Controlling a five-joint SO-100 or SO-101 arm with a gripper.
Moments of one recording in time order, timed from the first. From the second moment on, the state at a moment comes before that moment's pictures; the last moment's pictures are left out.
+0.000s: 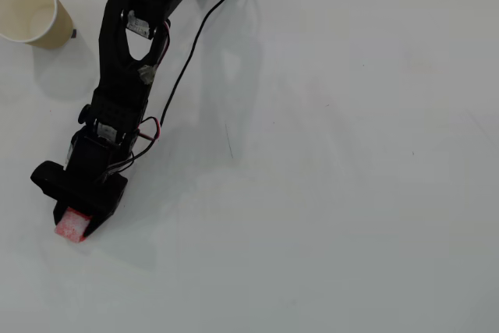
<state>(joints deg) 32.7 36.7 72.2 -9.4 79.3</state>
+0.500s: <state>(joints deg) 32.5 49.3 86.0 -9.4 79.3</state>
